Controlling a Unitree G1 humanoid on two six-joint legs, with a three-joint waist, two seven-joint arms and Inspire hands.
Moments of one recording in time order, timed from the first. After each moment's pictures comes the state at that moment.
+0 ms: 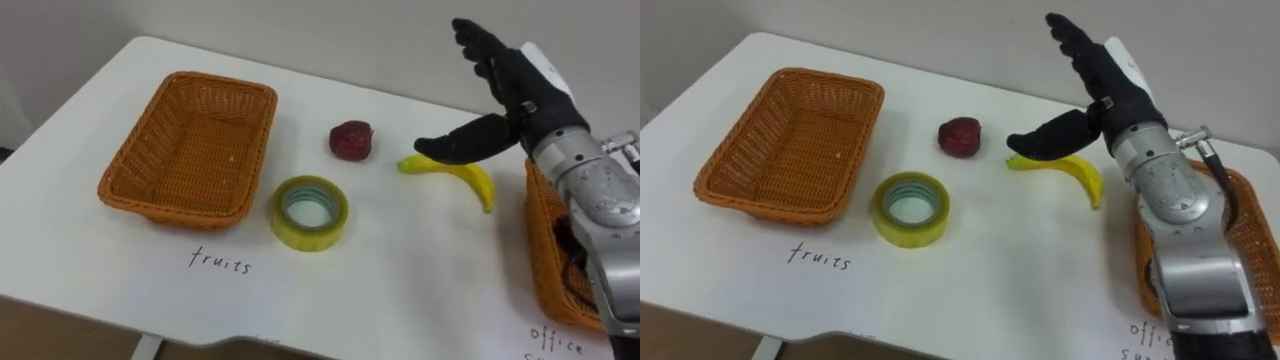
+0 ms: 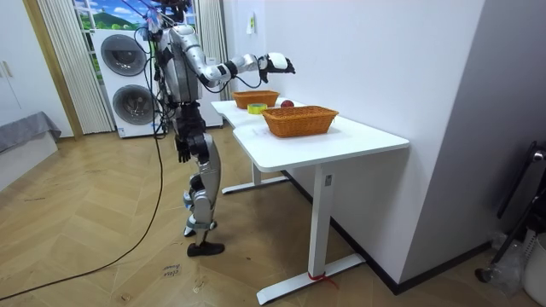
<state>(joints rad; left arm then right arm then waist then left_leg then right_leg) 0.25 0.26 0.21 1.09 -0.22 0.18 0.04 -0.23 -0.44 0.01 -0.18 -0.13 0.32 0.22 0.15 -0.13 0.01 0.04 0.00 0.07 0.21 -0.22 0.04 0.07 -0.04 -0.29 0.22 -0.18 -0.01</state>
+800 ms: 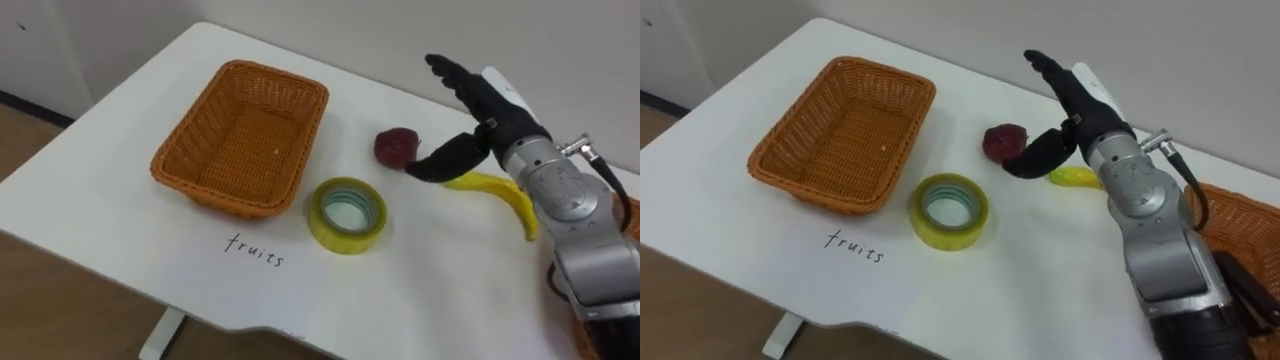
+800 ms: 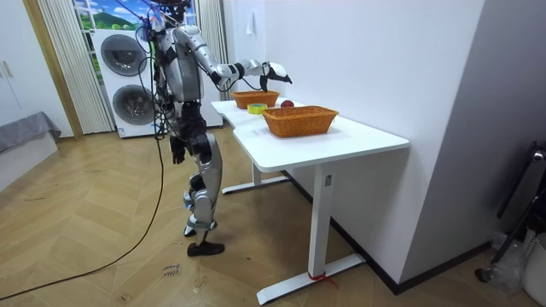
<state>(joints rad) 0.24 0.26 0.21 1.08 -0.15 0.20 0.06 -0.29 -0.44 0.10 -0.01 -0.26 0.33 0.20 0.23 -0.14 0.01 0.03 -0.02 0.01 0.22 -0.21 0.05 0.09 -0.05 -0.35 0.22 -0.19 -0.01</state>
